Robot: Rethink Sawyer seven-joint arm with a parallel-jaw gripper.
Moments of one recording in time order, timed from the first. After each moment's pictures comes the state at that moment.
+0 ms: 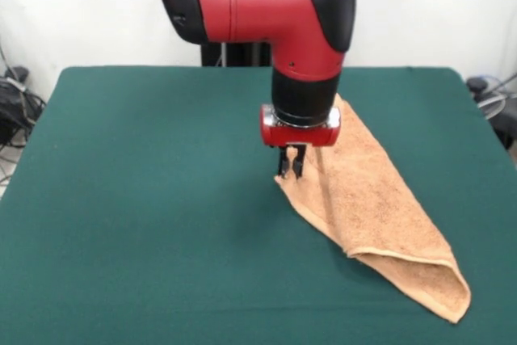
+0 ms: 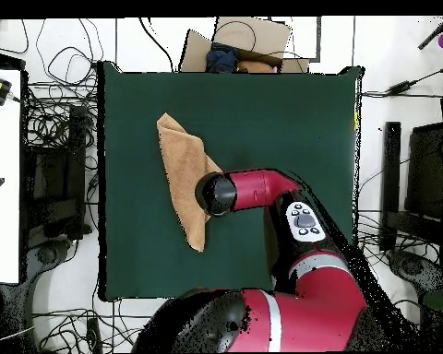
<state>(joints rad) -0.35 -0.45 0.21 1.59 -0.43 0.50 1.84</state>
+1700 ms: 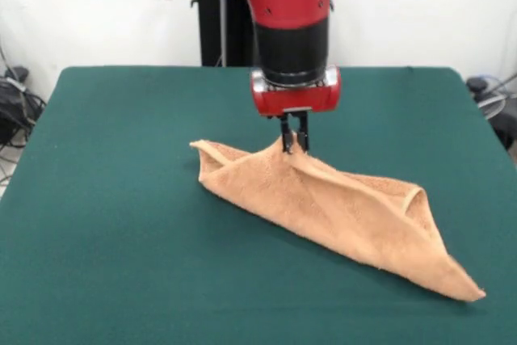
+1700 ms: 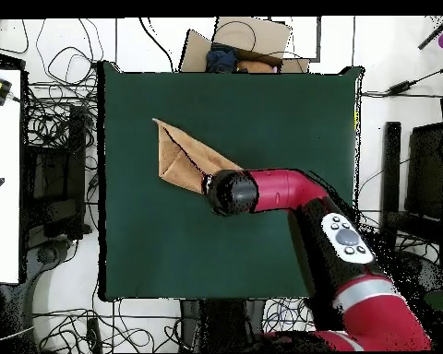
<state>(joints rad) -0.52 -0.57 0.40 1.72 -0.44 0.53 1.79</state>
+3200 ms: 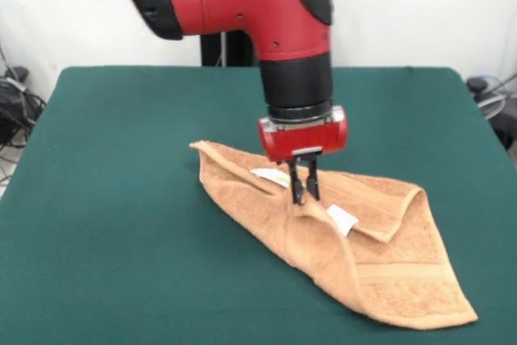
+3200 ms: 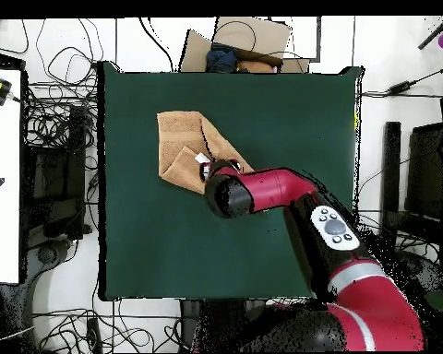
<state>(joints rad) -0.53 -0.50 0.43 1.67 -0.58 0.27 1.79</state>
